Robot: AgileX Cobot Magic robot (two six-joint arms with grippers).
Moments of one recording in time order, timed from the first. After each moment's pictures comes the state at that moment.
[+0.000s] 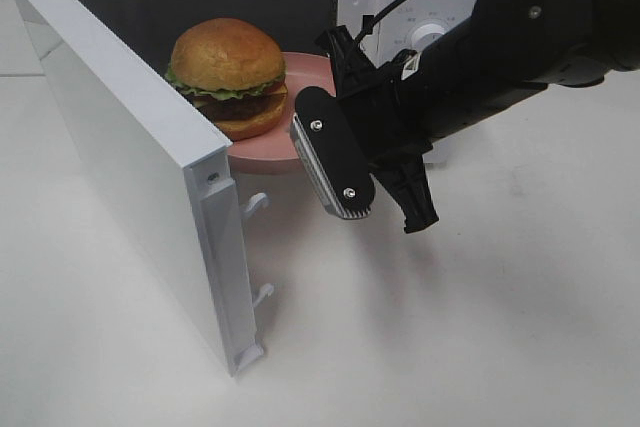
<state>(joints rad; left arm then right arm) 0.04 0.00 -0.50 -0.07 1.05 0.05 0.63 1.65 -0.96 0.36 0.19 -1.79</state>
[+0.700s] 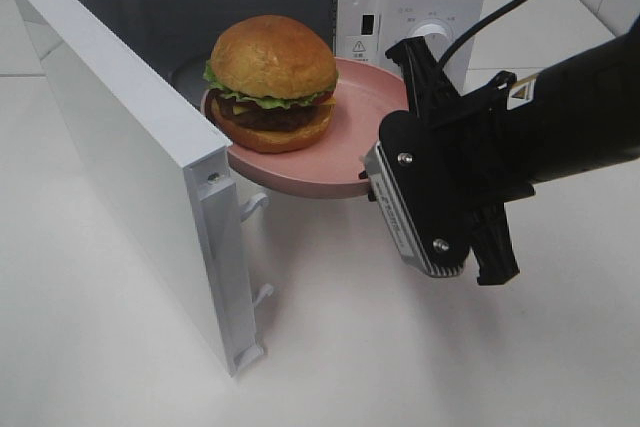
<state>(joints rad) 0.04 0.00 -0.50 -0.07 1.05 0.05 0.63 1.38 -0.71 0.42 0.17 -1.79</state>
